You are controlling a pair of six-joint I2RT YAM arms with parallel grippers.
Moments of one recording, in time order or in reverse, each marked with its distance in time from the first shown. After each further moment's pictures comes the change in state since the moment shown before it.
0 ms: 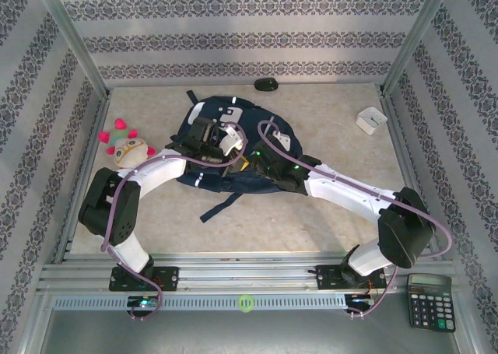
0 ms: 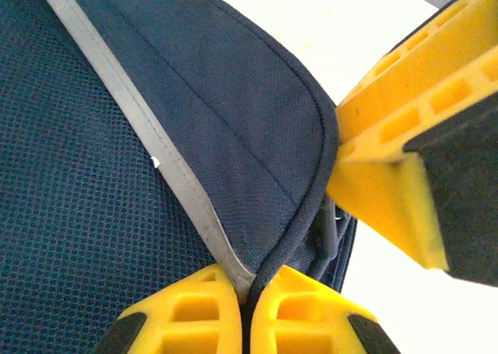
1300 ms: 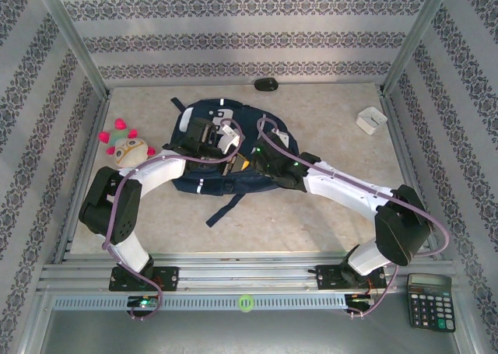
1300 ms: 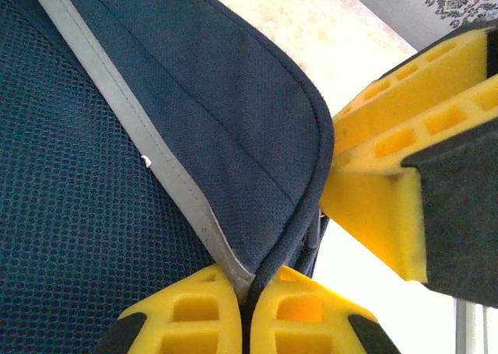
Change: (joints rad) left arm 0.012 0.010 -0.027 0.068 0.056 -0.181; right arm -0.015 0.033 0.024 0.025 -0.051 -0.039
